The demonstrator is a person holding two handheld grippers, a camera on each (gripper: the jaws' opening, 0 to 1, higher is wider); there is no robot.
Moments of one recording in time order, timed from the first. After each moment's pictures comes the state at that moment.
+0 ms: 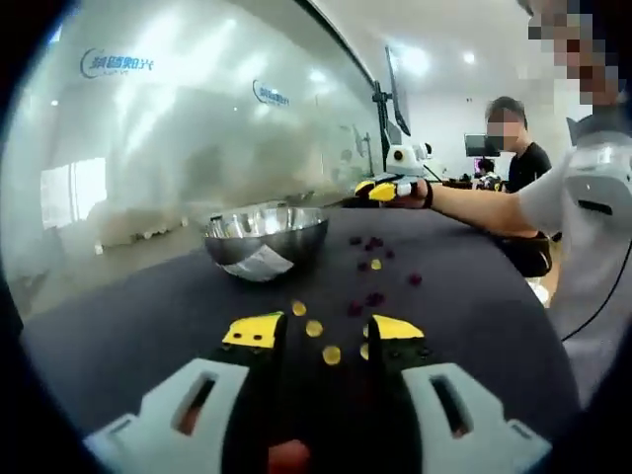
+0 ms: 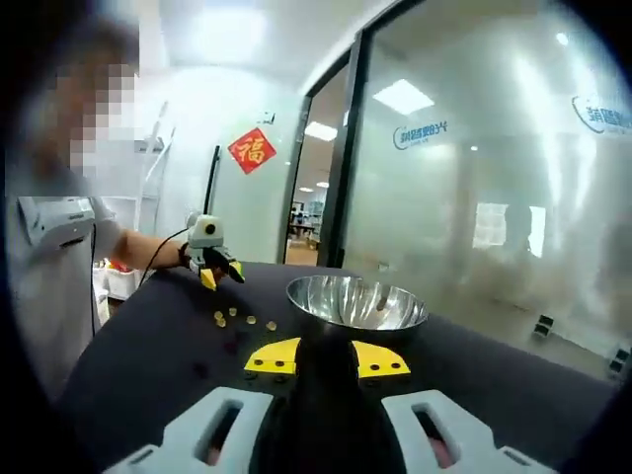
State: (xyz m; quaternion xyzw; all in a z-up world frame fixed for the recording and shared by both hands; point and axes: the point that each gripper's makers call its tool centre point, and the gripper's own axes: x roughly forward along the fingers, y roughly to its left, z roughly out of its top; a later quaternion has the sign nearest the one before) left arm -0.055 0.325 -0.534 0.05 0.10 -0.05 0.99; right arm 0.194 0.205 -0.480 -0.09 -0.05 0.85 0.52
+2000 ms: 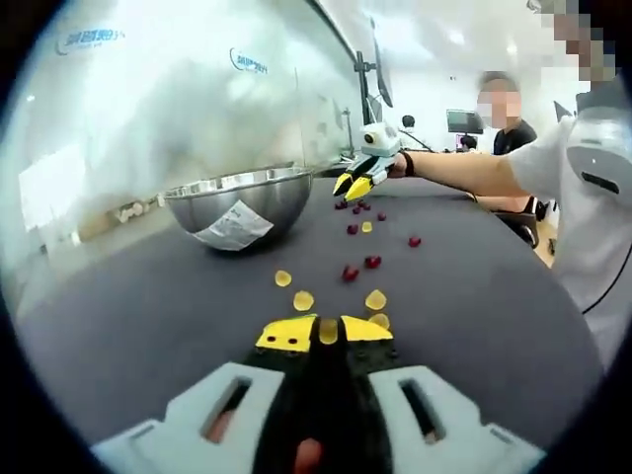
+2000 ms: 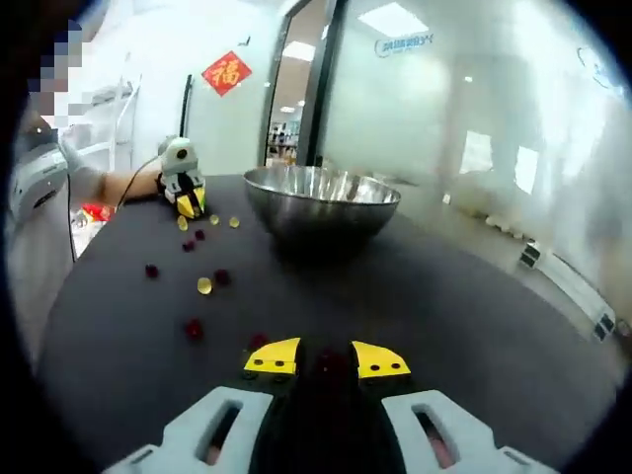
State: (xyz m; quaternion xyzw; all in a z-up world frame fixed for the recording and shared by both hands) left arm -0.034 0.322 -0.570 0.06 0.15 -0.09 0.98; right arm 0.247 0.224 -0.569 -0.27 0.07 0.80 0.54
